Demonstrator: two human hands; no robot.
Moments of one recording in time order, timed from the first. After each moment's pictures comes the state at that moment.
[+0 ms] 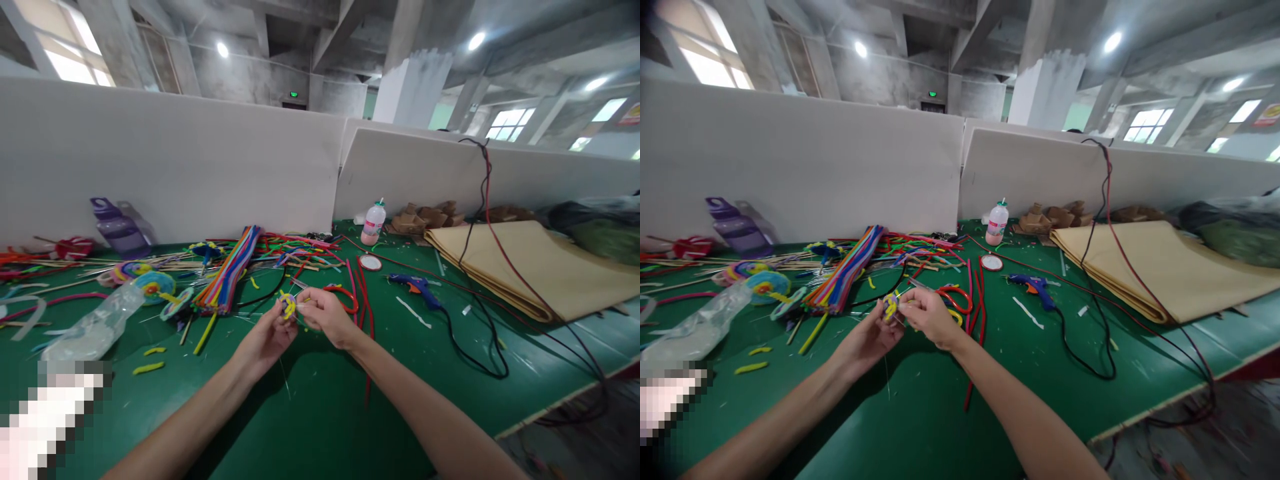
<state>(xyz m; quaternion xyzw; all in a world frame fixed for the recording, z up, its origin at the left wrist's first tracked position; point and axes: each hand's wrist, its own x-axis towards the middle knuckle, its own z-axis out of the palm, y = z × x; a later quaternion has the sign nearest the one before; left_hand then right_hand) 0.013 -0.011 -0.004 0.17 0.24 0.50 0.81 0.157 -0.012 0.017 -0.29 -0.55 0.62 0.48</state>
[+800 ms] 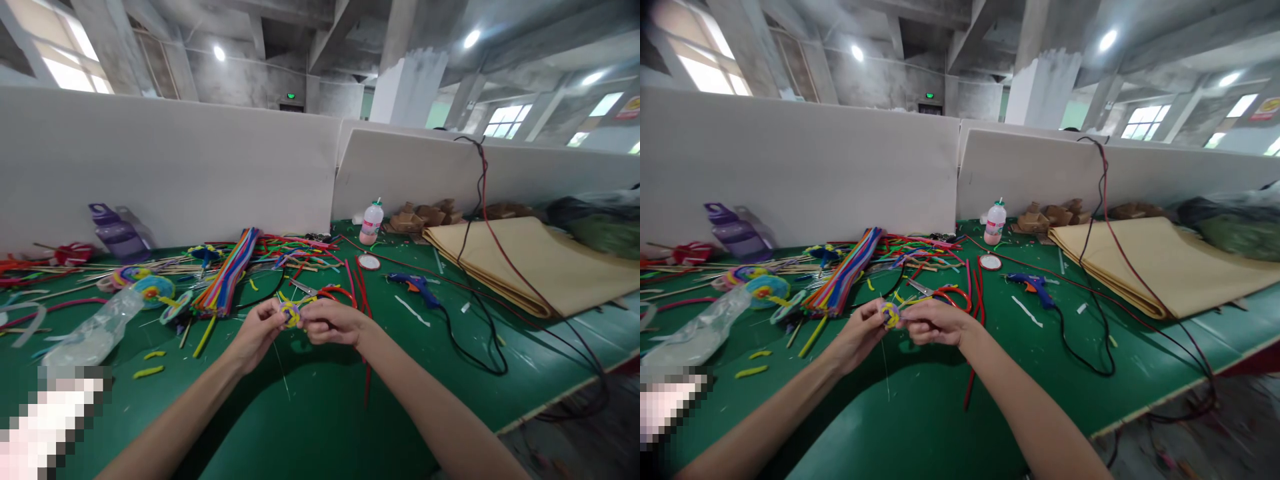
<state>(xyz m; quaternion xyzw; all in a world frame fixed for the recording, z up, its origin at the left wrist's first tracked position) -0.004 -0.008 0.003 0.46 0.31 0.48 0.68 0.184 0.000 0.013 -0.19 -0.45 0.84 0.25</state>
